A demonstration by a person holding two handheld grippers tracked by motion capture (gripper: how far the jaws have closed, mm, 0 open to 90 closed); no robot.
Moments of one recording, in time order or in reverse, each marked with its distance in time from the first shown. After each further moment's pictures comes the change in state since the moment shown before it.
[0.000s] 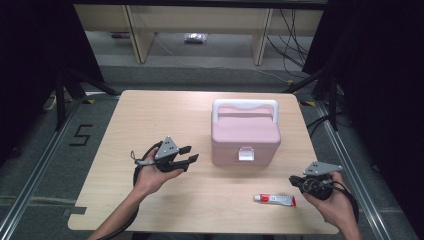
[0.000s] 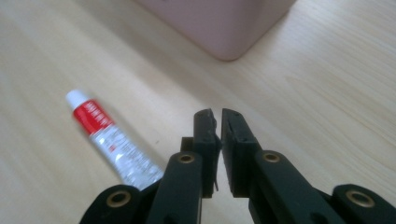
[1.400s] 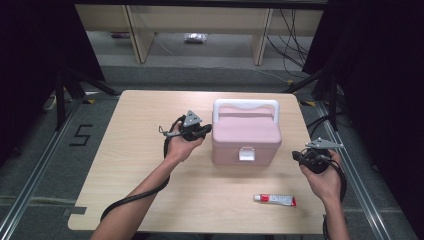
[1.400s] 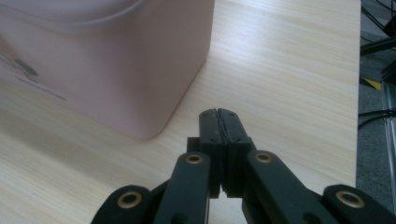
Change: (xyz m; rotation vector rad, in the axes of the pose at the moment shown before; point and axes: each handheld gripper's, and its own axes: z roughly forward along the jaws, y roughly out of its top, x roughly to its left) left arm 0.028 0.048 0.098 0.009 0.073 -0.055; right arm -0.038 0.038 0.022 -0.102 -0.157 0.224
